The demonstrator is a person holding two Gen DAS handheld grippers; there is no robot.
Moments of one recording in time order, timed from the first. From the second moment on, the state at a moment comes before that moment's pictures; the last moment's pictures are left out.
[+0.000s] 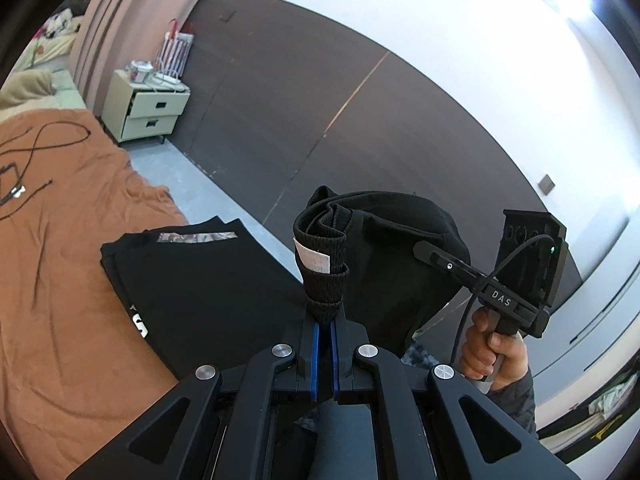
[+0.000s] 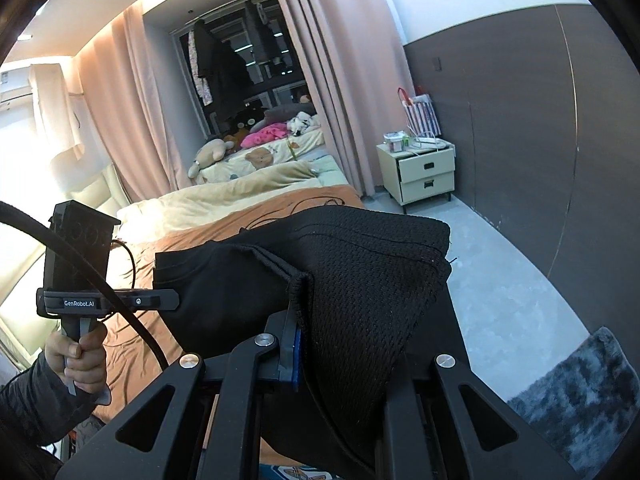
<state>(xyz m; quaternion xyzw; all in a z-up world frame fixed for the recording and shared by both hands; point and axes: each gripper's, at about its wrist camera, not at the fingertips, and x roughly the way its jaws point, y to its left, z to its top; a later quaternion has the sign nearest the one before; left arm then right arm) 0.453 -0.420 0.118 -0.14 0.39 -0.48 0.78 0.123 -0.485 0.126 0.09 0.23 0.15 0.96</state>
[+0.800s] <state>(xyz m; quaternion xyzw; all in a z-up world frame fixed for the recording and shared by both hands) 0.604 -0.433 -0.001 -0.16 0.46 -0.40 0.78 0.248 -0.477 0.094 0.11 0.33 0.14 0.93</state>
